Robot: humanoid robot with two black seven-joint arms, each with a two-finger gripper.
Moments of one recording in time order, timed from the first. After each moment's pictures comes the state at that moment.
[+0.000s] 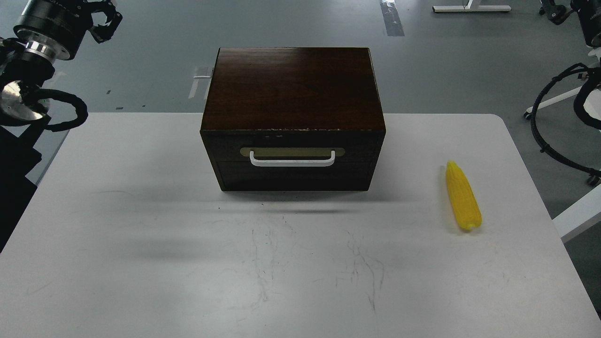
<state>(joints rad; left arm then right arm) -1.06 0.50 -0.58 -0.49 -0.20 -0.49 -0.36 1.08 -0.57 0.59 0.51 0.31 0.49 0.34</state>
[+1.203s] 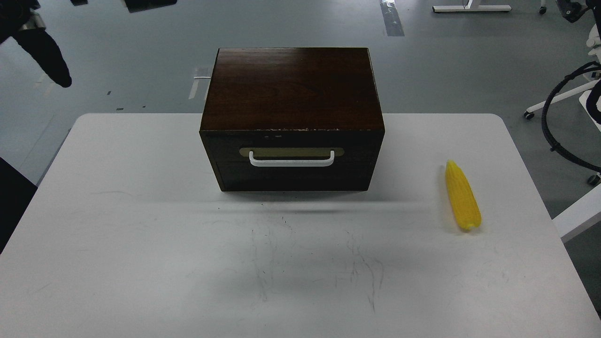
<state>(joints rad) -1.37 0.67 -0.55 -1.38 1.28 -0.49 -0.37 1.08 -0.59 0.60 0.50 0.31 0.49 0.34</state>
